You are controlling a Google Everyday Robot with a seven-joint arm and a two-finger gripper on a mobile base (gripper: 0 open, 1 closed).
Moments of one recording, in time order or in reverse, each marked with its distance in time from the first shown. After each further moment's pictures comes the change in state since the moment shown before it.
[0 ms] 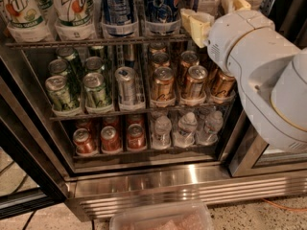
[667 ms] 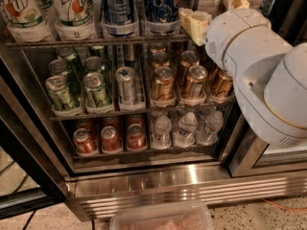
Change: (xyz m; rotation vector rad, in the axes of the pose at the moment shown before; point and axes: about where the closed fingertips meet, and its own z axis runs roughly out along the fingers) arm 0.003 -0.006 0.008 0.031 0.003 -0.013
